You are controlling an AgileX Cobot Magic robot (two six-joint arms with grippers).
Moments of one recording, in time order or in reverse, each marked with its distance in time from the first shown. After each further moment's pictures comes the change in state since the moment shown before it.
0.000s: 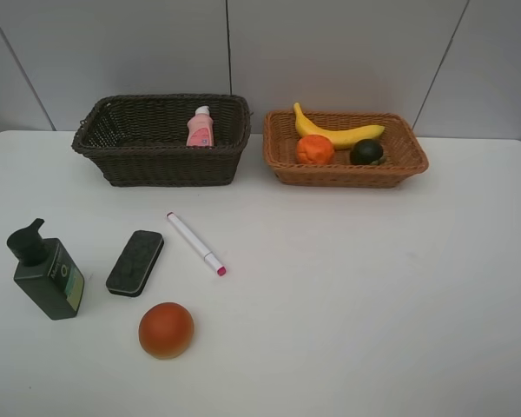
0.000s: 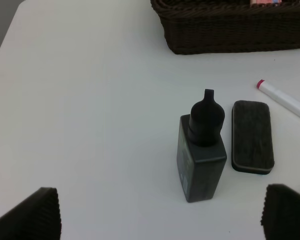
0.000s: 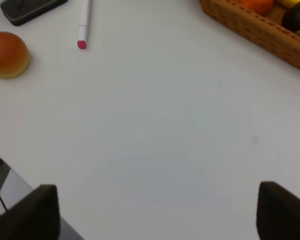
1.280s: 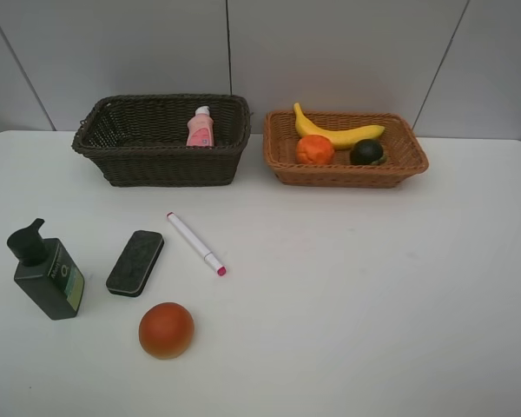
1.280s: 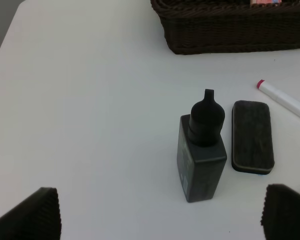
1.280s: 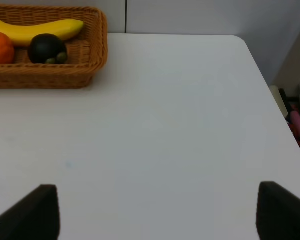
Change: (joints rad) left arm 0.000 0.000 0.000 0.000 0.000 0.000; right arm -0.775 -0.161 0.057 -0.032 -0.097 -0.005
